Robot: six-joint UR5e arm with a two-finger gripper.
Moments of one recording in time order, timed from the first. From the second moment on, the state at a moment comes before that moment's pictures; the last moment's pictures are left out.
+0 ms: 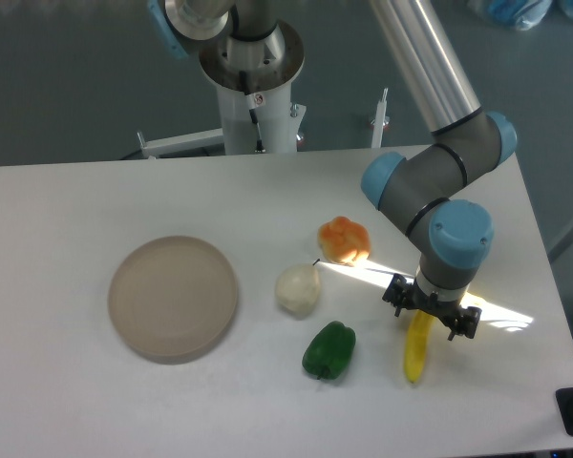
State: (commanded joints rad) arm 2.42 -2.24 -1.48 -0.92 1.58 1.12
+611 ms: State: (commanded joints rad) arm 2.43 -2.23 -1.49 -0.92 1.59 1.12
